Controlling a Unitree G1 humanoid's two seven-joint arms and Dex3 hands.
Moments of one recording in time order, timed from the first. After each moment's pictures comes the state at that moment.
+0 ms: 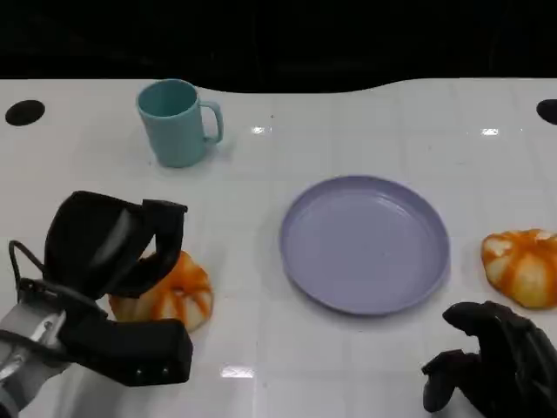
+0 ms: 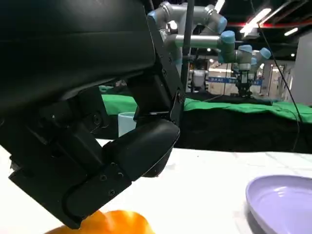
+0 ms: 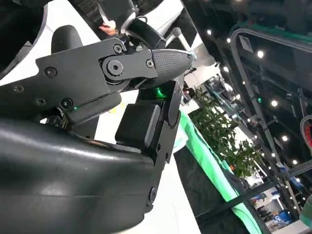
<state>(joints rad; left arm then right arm) -0.45 0.46 -0.43 0.67 0.79 -0.48 0.64 0.10 0.07 -0.20 0.21 0.63 0.04 0.76</state>
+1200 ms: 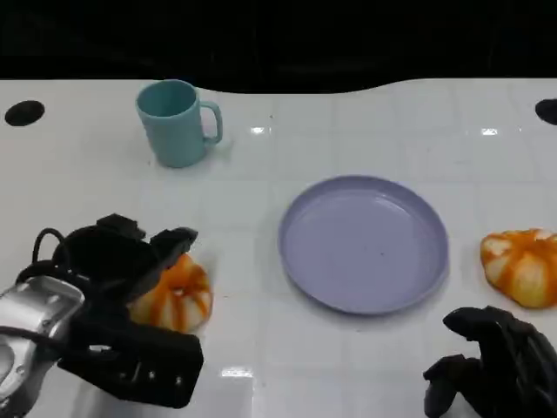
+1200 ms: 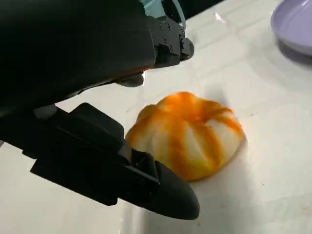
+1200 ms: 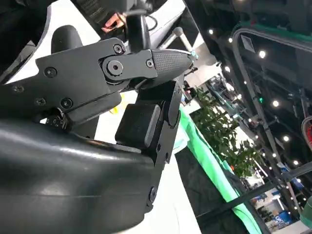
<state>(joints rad) -0.34 0.56 -0.44 0.20 0.91 -0.07 -0.29 0.12 0.07 -0.19 0.19 0.63 0.04 0.76</state>
